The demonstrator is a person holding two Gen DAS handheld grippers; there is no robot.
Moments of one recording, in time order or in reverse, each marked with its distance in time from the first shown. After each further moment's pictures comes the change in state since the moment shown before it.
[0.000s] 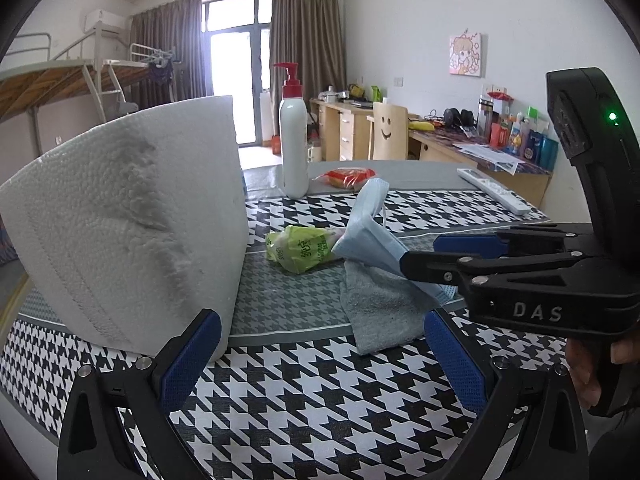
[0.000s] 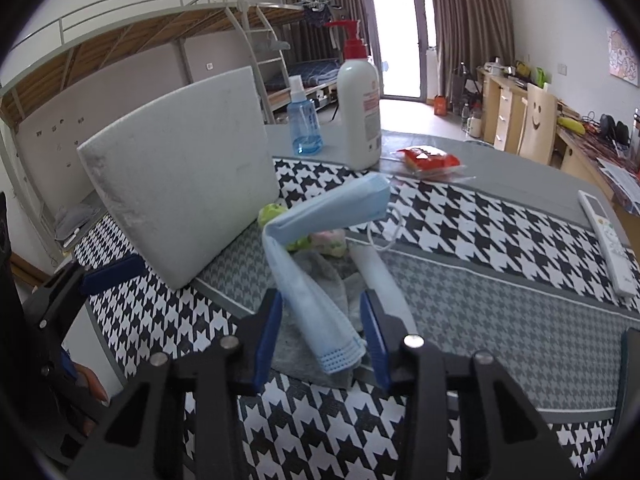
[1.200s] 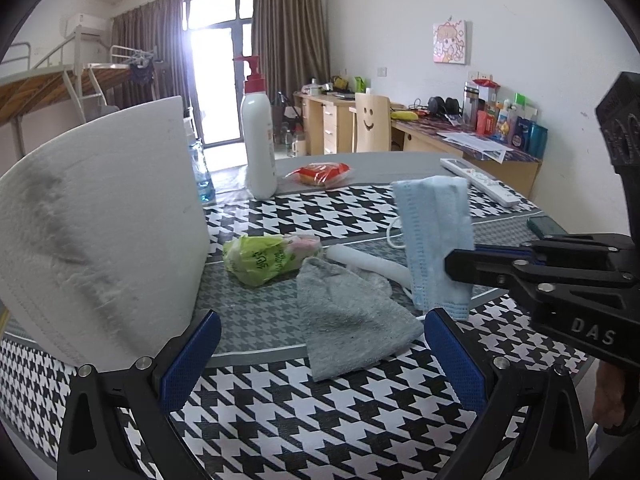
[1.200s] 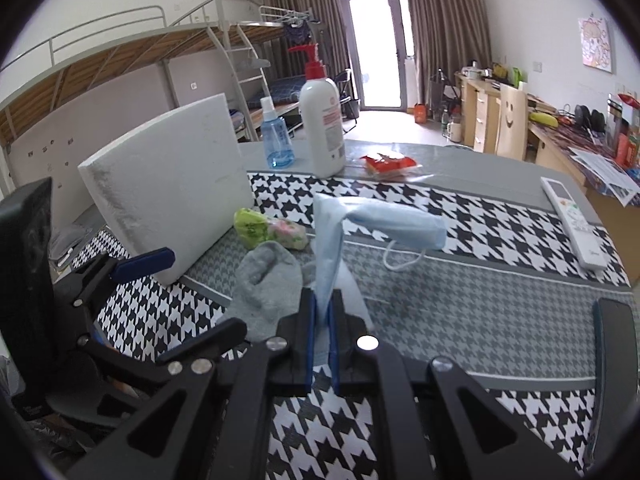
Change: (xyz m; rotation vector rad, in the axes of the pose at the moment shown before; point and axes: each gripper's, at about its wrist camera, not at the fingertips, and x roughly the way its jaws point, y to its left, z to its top) left arm 0.025 -0.029 0.011 0.042 0.037 -0.040; right arm -0.039 -0.026 -0.019 0.066 -0.071 -0.049
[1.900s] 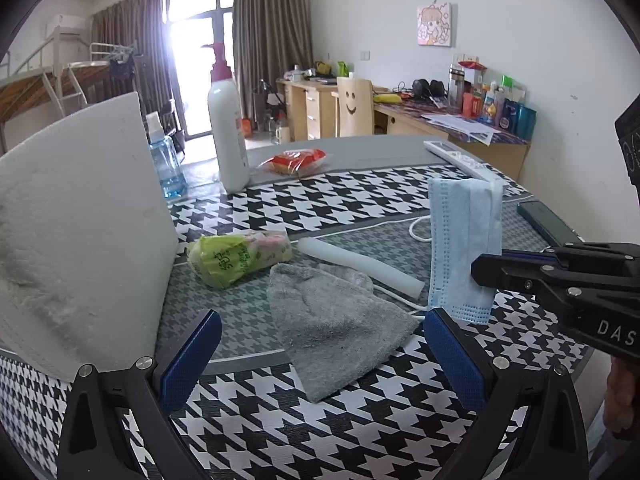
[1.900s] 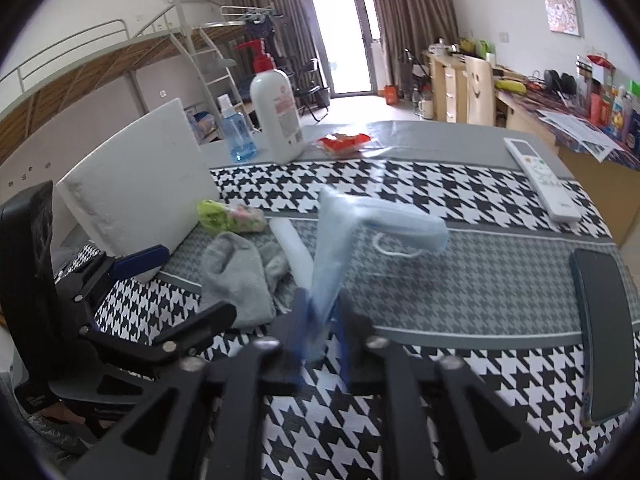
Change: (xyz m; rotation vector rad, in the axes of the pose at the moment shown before) left arm 0.017 -0.015 0.006 0.034 0.058 -0.050; right arm -0.006 -0.027 -0.013 0.115 0.042 -0.055
